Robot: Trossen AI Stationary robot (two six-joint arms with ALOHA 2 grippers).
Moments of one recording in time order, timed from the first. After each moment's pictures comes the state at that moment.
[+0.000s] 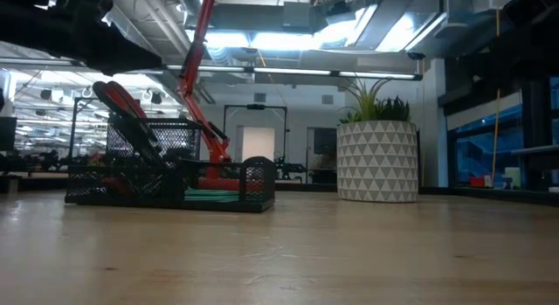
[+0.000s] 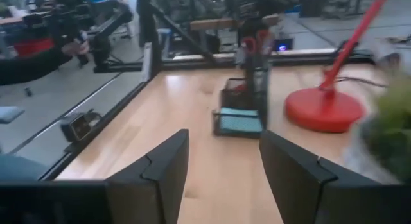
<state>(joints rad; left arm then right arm) -0.04 0.27 0.19 -0.01 -0.48 0.04 0.14 0.10 0.13 -0.14 -0.05 0.10</state>
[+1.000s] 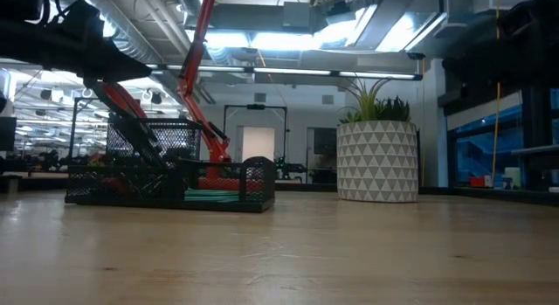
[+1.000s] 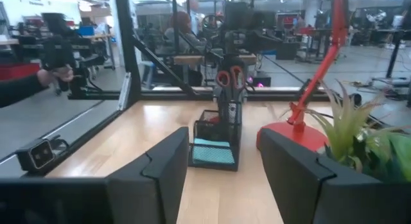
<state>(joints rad) 0.30 0.00 0.14 -0.15 -0.34 -0.04 -0.09 0.00 0.01 0.05 -0.18 0.04</state>
